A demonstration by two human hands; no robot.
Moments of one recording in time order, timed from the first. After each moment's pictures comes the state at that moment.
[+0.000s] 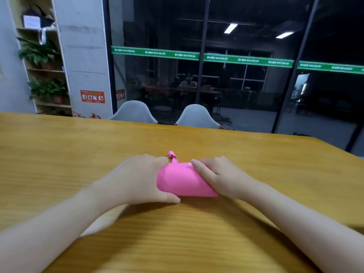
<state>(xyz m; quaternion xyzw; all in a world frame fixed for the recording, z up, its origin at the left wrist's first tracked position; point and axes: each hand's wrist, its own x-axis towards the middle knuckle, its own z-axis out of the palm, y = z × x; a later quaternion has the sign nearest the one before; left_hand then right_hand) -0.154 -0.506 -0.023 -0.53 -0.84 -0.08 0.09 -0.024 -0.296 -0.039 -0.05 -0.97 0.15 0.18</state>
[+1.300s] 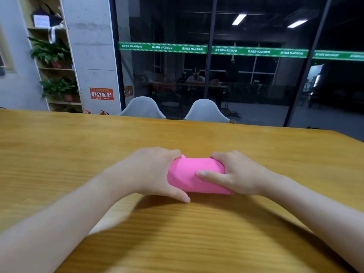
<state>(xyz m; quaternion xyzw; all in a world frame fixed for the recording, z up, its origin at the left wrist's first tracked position) -0.167 -0.507 -0.017 -0.54 -0.84 -0.03 0.06 -0.026 -0.302 -0.033 -0.04 -0.98 0.12 0.16</state>
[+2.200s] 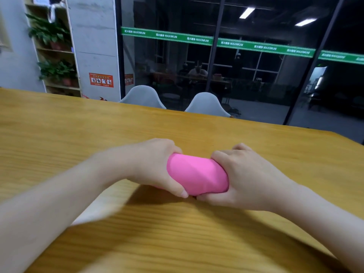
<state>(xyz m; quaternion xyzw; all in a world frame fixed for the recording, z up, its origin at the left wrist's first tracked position) -0.160 -0.517 -0.011 -0.53 -0.84 -0.11 -0.07 0.003 -0.338 -0.028 0.00 -0.98 -0.08 0.17</state>
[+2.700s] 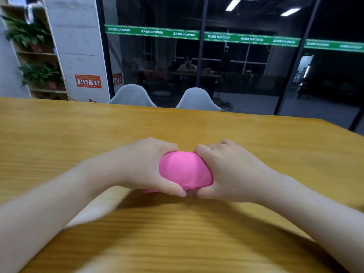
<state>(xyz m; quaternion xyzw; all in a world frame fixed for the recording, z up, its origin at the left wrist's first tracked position) -0.150 -0.509 -0.018 -0.57 -0.81 -0.14 -0.04 0.004 -0.343 -0.025 -0.03 -0.99 -0.09 0.13</state>
